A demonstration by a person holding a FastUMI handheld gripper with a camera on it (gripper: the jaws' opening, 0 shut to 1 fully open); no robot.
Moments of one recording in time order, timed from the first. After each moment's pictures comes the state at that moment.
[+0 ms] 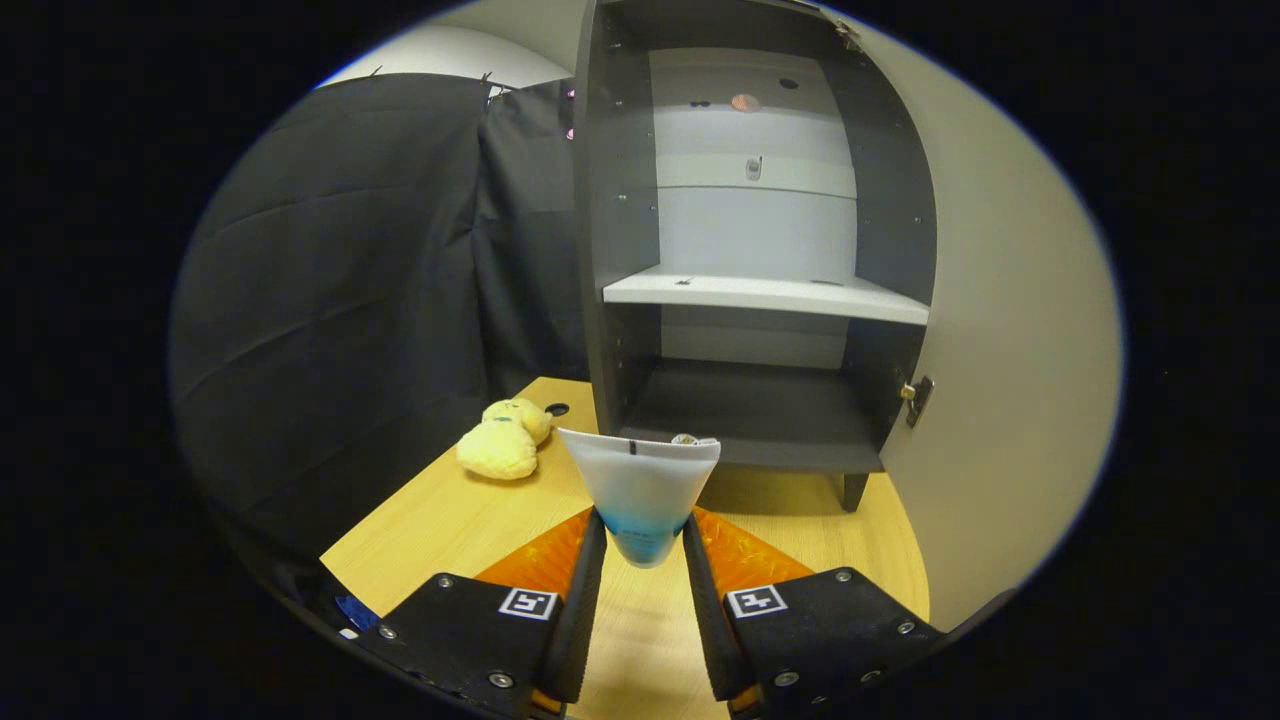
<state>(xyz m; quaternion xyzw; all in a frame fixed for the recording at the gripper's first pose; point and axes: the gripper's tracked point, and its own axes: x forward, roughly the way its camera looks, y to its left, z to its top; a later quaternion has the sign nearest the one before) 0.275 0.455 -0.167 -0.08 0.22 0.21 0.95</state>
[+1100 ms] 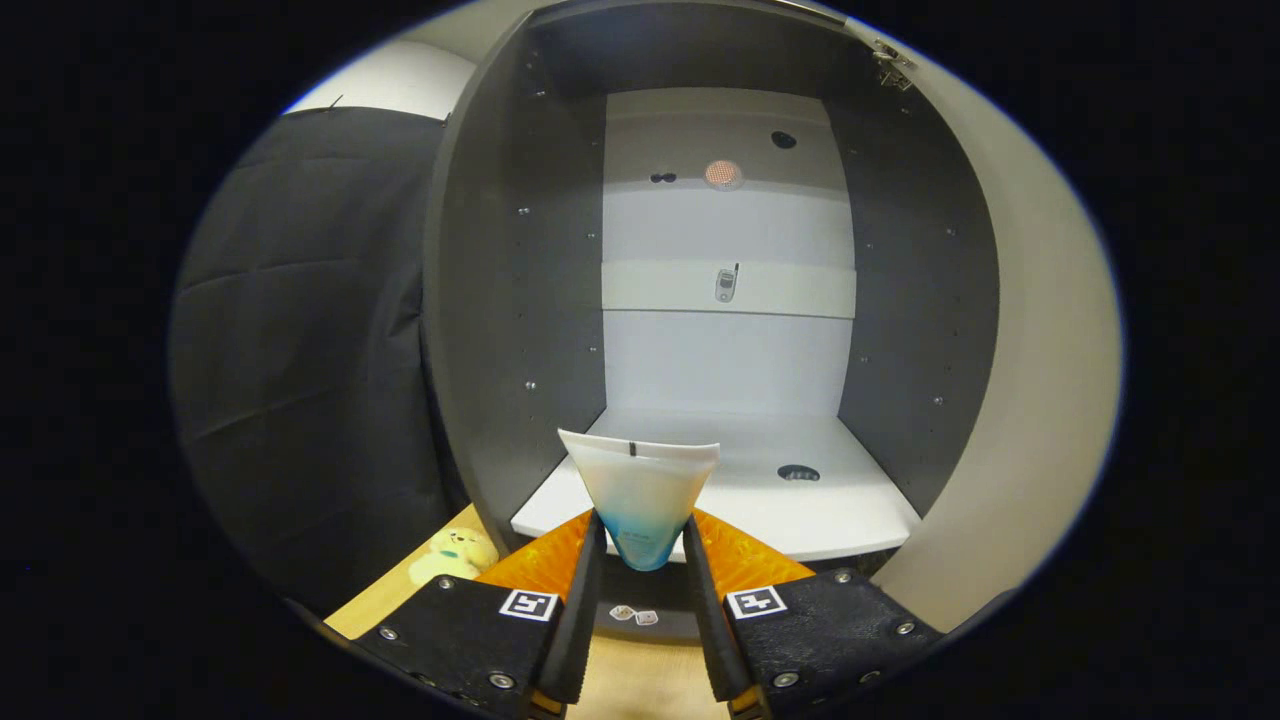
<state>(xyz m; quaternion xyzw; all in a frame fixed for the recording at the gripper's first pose) 0.445 0.477 -0.021 -0.07 0.14 0.18 0.97</state>
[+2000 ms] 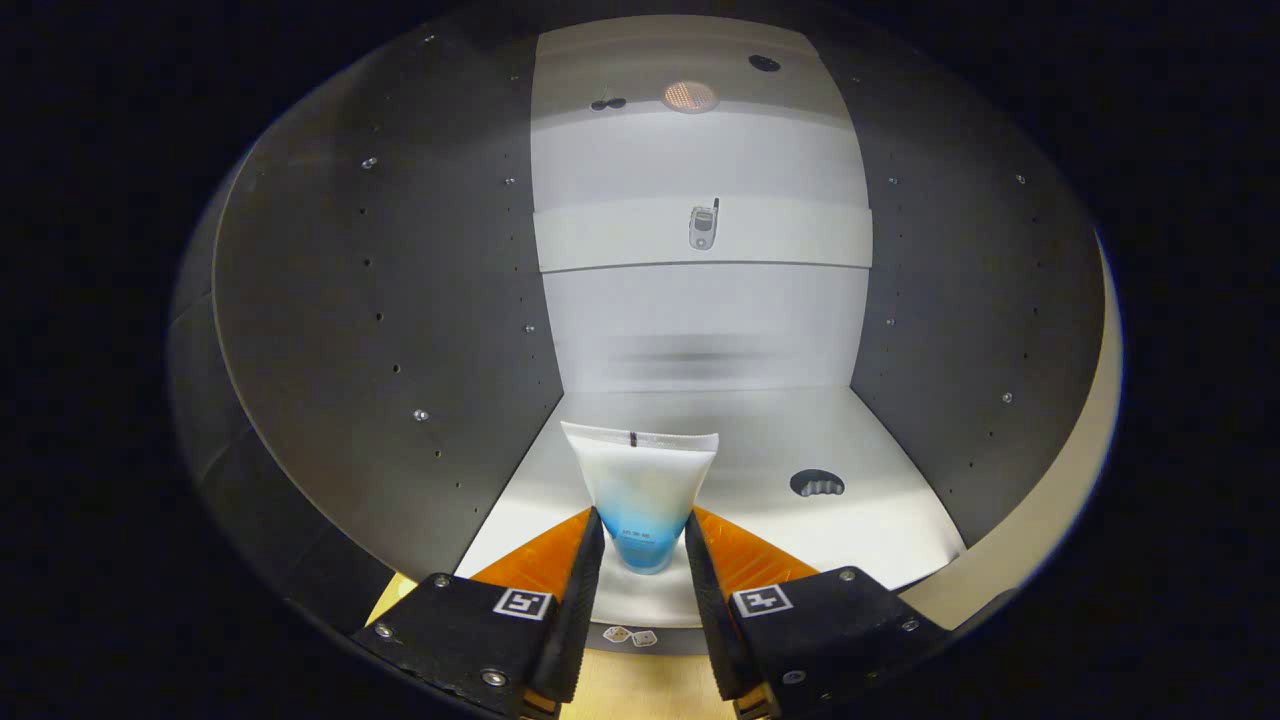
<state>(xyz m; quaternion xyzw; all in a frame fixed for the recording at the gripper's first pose) 0.527 0.486 -0.047 -0.05 0.23 0.13 0.96</state>
